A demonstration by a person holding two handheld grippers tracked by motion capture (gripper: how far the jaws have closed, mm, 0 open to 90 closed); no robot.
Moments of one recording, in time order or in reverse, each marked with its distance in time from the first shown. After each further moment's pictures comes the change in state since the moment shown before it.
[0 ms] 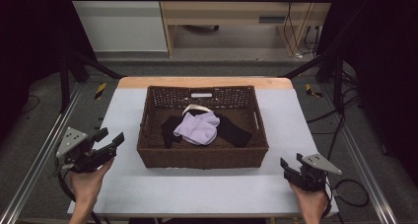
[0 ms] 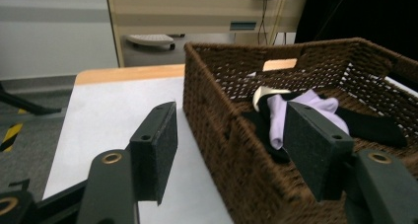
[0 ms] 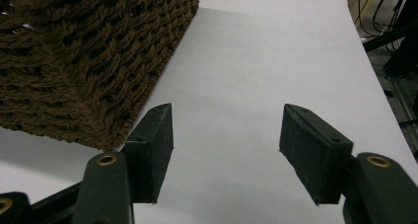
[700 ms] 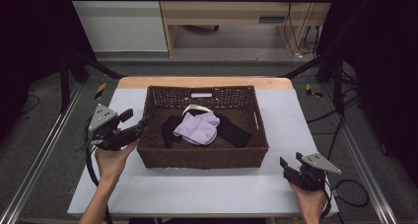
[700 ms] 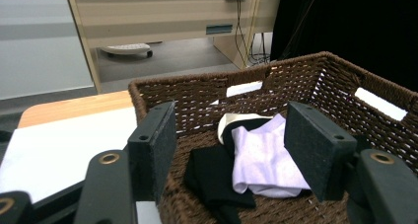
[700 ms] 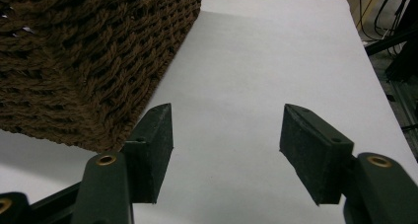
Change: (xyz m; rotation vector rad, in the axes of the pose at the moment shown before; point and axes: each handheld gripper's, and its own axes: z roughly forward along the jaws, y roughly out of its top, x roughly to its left) left arm -0.040 0.041 0.051 0.010 -0.075 0.050; right arm 0.000 0.001 0.002 -0.008 0.008 0.004
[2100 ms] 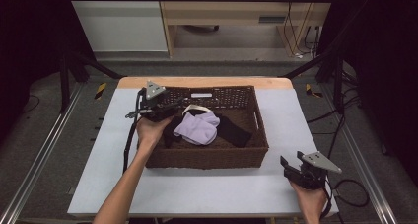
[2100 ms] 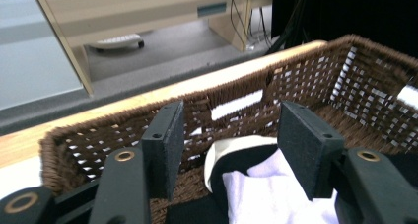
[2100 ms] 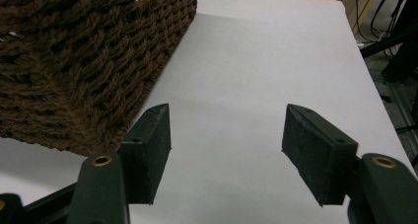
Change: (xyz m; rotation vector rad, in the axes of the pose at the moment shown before) left arm -0.027 0.018 0.125 0.100 -0.003 0.114; right arm -0.003 0.001 0.003 -0.009 -0.009 -0.009
